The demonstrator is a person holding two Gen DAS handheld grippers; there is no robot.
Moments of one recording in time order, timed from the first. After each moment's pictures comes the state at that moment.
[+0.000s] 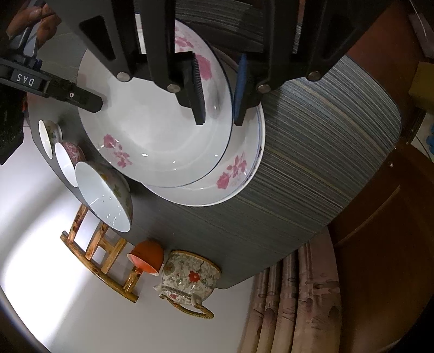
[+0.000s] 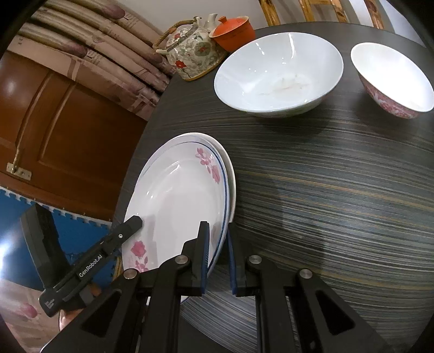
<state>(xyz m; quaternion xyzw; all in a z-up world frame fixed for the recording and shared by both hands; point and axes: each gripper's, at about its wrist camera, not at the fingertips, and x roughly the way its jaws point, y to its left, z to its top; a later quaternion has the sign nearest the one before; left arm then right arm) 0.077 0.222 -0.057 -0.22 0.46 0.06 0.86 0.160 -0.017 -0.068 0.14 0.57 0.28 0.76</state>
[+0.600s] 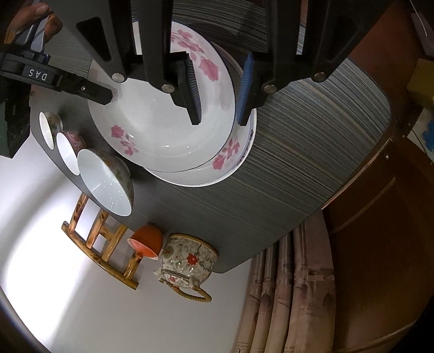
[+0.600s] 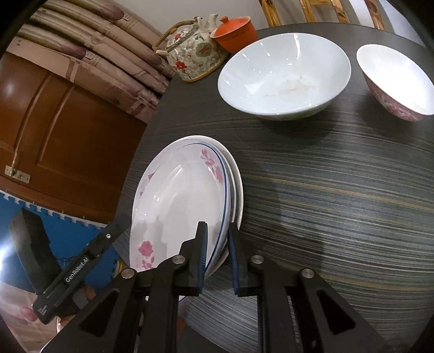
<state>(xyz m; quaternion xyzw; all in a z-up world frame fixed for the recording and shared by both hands) 0.073 0.228 -0.043 -0.21 0.43 0.07 0.87 0.163 -0.006 -0.069 0.14 0.57 0.27 0.76</state>
